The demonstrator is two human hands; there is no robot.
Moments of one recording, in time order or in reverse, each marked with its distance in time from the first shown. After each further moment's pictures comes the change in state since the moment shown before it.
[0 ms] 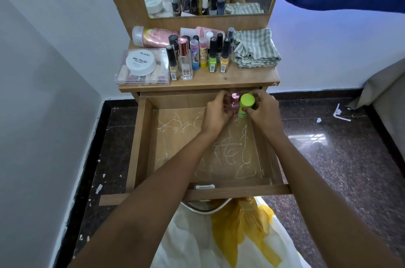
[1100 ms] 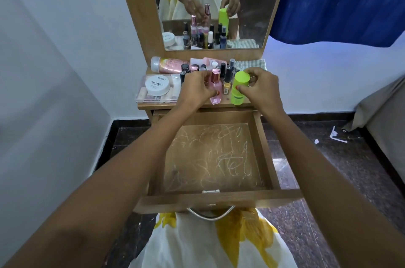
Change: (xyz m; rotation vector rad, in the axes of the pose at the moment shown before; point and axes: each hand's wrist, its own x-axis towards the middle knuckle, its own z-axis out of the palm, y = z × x) left_hand 0.009 0.082 -0.120 0.155 0.064 0.155; right_hand 0.015 -0.106 -0.060 0.124 0.117 -0.176
